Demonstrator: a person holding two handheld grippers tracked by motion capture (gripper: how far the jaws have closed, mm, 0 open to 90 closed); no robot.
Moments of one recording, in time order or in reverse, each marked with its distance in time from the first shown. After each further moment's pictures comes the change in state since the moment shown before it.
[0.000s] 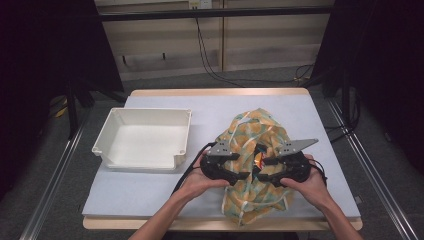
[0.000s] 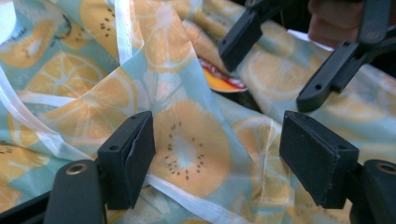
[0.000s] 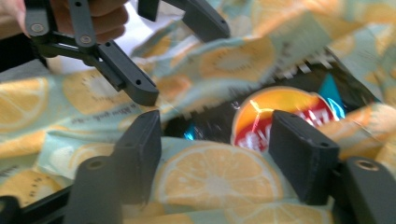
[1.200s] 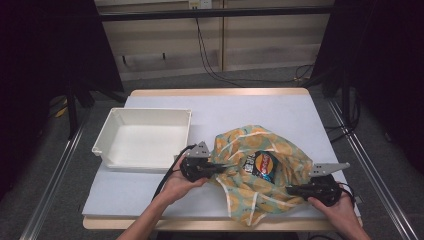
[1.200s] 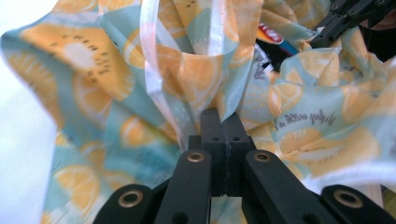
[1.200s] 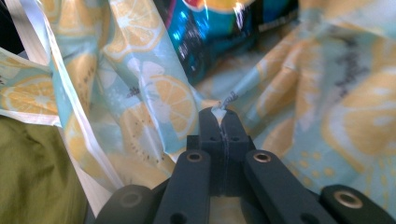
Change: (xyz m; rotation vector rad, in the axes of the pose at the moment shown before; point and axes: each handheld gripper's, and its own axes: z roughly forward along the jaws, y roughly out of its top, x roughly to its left) left arm 0.015 -0.029 -0.047 0.060 0.053 -0.064; right arm 0.001 -0.082 -0.044 0.071 -0.087 0.166
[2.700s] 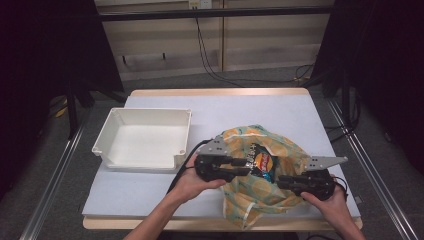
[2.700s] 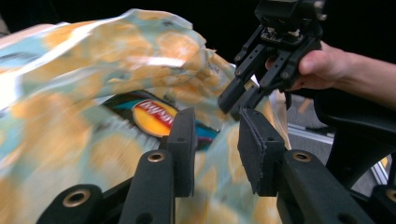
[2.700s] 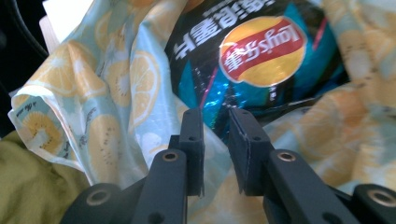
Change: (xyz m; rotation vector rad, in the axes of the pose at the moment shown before) left arm -0.049 0.066 0.008 -0.124 -0.165 0.090; right arm 0.016 0.031 0.000 -0.115 0.050 -0.049
